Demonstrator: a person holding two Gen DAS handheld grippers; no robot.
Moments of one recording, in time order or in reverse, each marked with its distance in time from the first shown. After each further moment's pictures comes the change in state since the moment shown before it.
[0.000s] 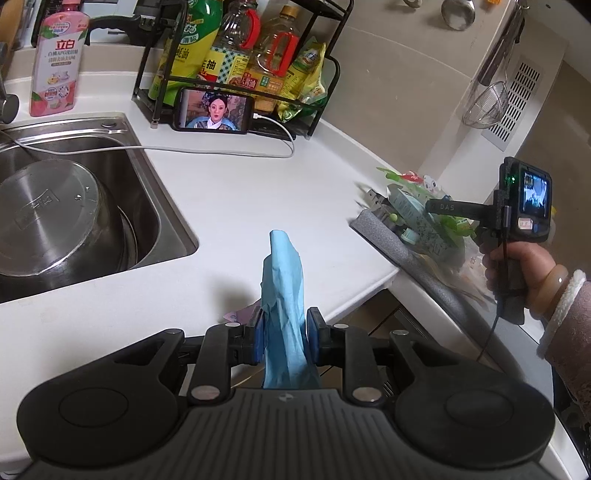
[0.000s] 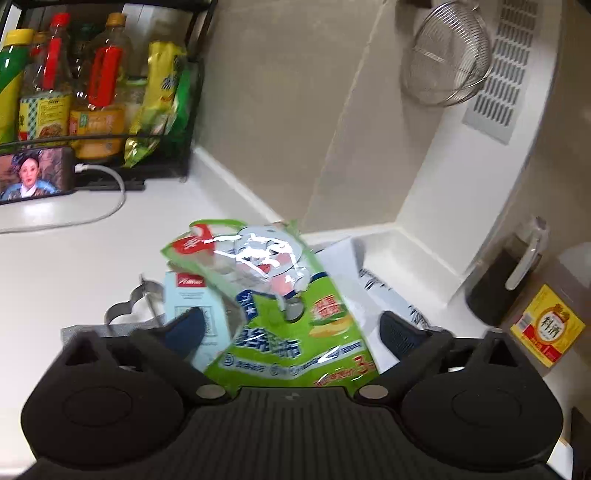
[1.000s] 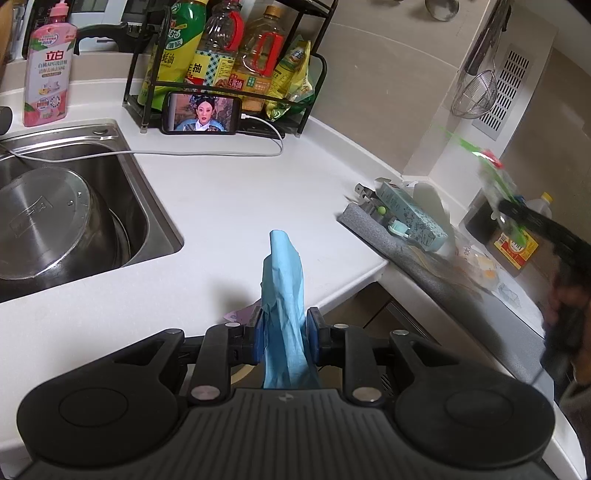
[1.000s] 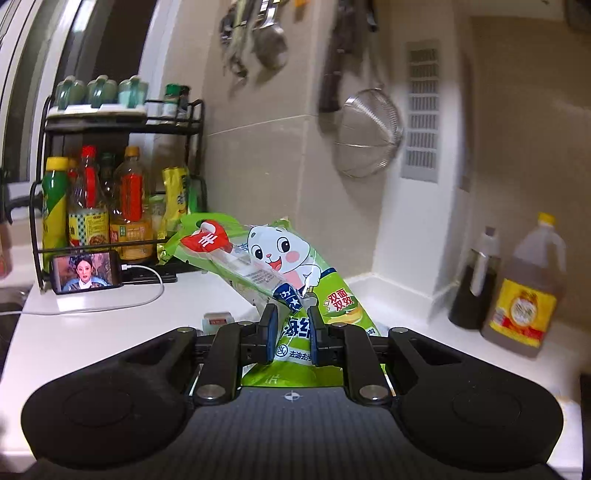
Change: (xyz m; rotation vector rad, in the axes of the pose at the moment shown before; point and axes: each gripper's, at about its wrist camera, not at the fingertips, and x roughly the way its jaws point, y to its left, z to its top) left arm -0.005 -0.016 -0.005 0.033 0.002 0.007; right arm -0.143 -0.054 -0.050 0.208 -0.266 0.072
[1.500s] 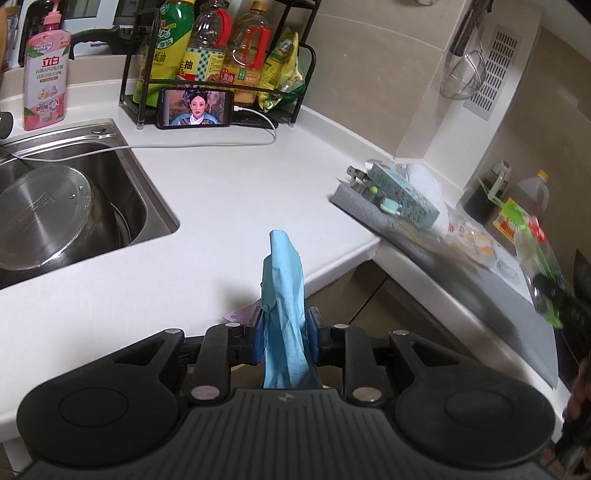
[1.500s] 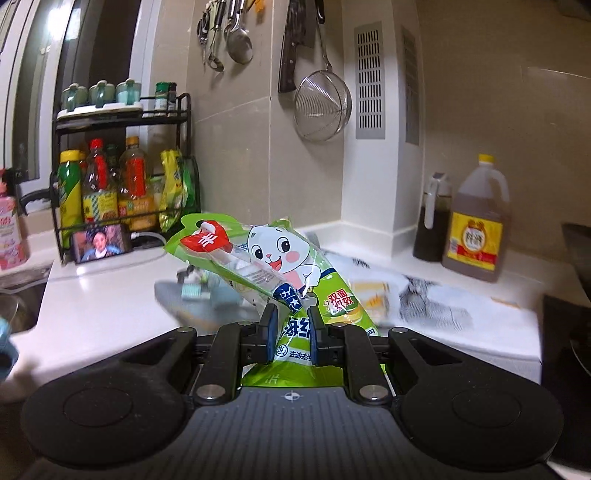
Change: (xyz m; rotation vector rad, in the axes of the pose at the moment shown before) left arm -0.013 -0.015 -0.022 0.051 0.025 0.020; right arm -0.113 -0.018 -0.077 0.060 0.065 -0.011
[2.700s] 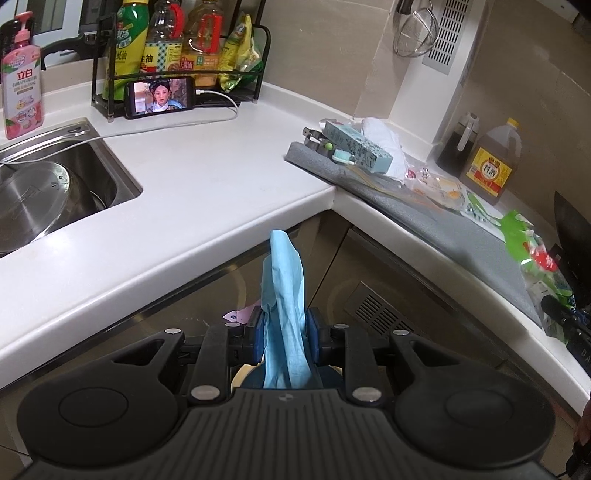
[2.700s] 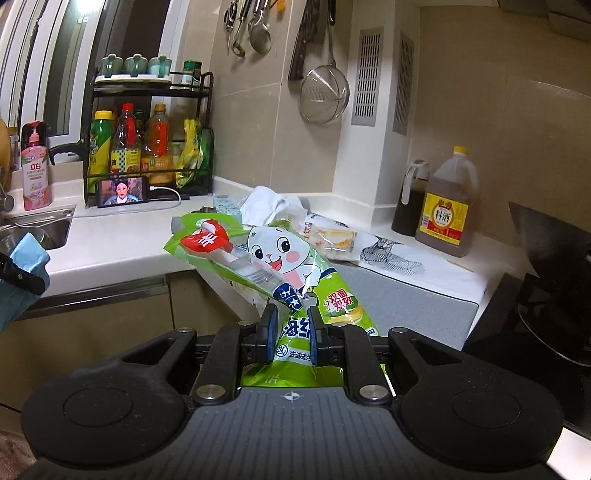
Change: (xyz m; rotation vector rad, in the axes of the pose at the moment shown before) left arm -0.022 -0.045 -0.040 0.112 0.060 -0.017; right arm -0.095 -0.016 -0.053 -0.101 0.040 0.009
